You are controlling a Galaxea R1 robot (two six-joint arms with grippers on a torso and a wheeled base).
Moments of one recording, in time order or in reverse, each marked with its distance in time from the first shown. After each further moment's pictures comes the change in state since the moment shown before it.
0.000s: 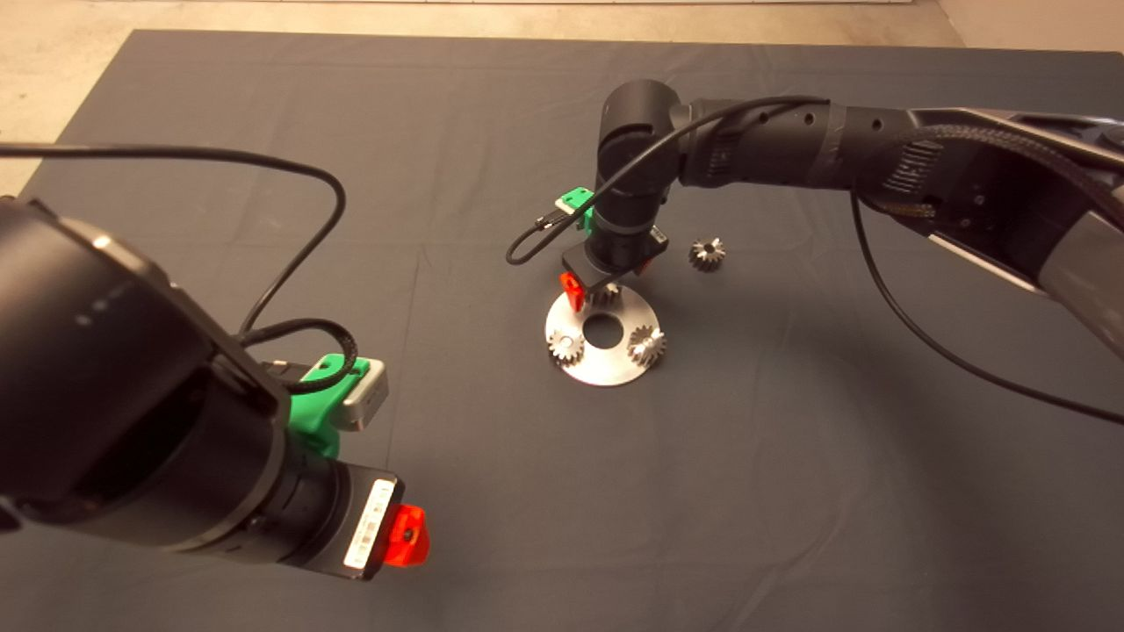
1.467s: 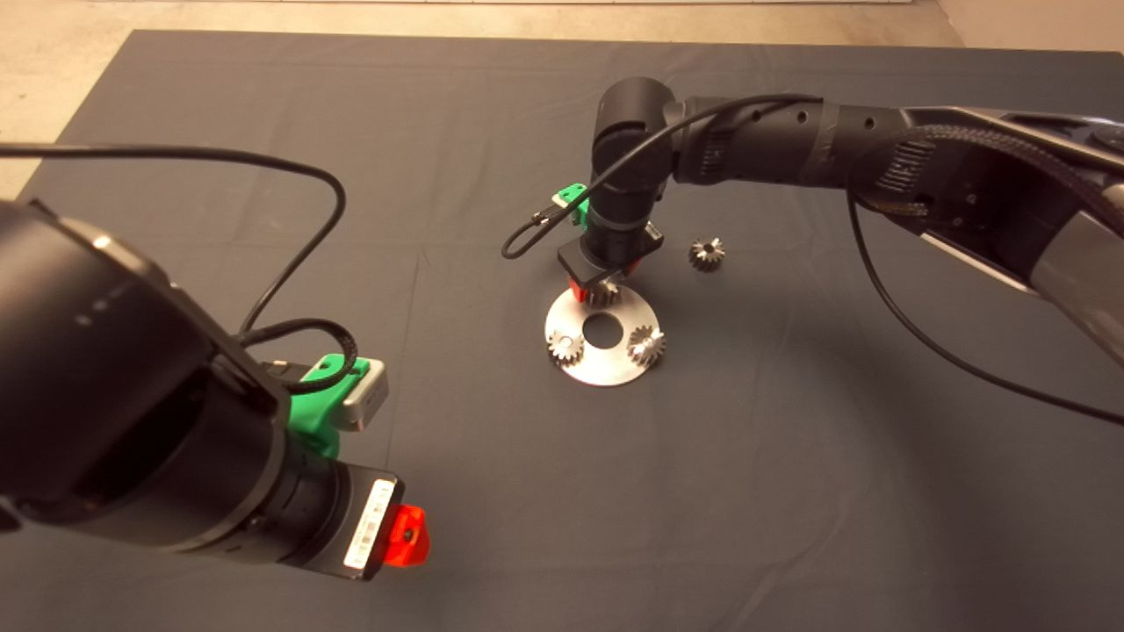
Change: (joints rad) left arm 0.000 0.000 0.000 0.000 0.000 0.000; right arm 0.000 0.017 -0.026 -0.006 0.018 -0.003
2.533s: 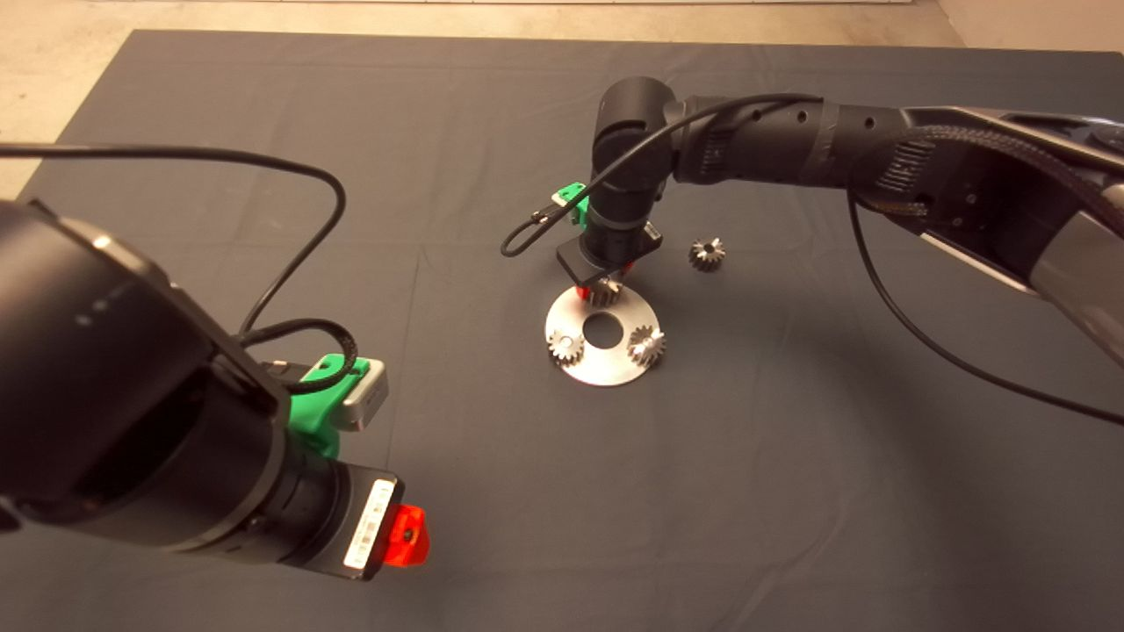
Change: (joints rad) left arm 0.000 0.000 0.000 0.000 0.000 0.000; right arm 0.000 0.000 -0.001 0.000 0.006 0.001
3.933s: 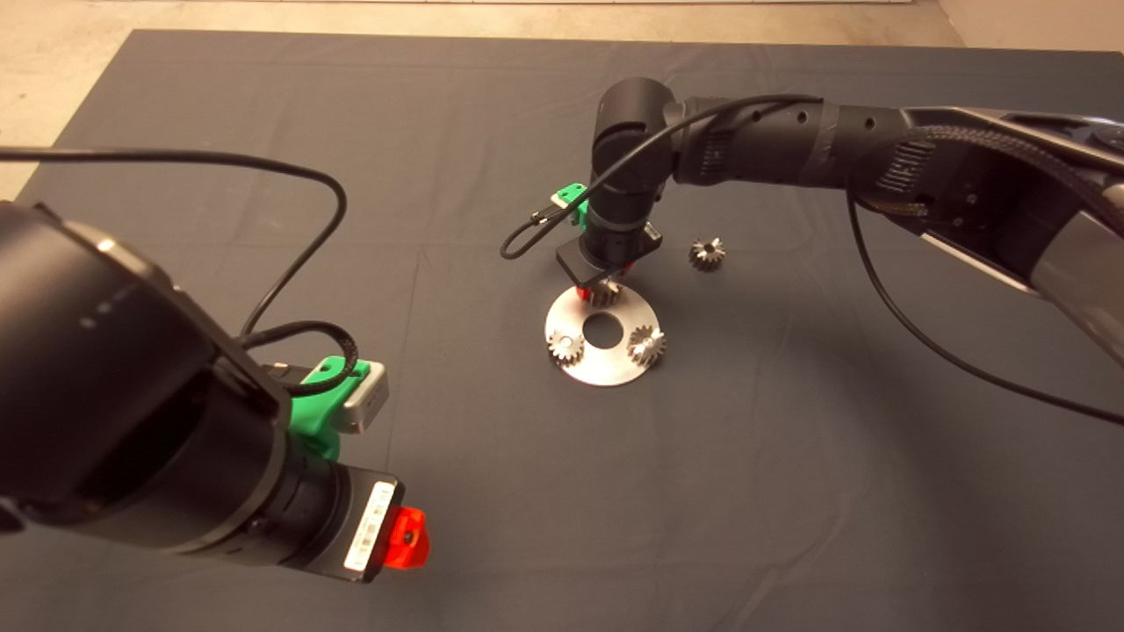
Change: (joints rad) left arm 0.006 0.000 0.000 0.000 0.000 0.000; right arm 0.003 0.000 0.014 0.000 -0.005 0.000
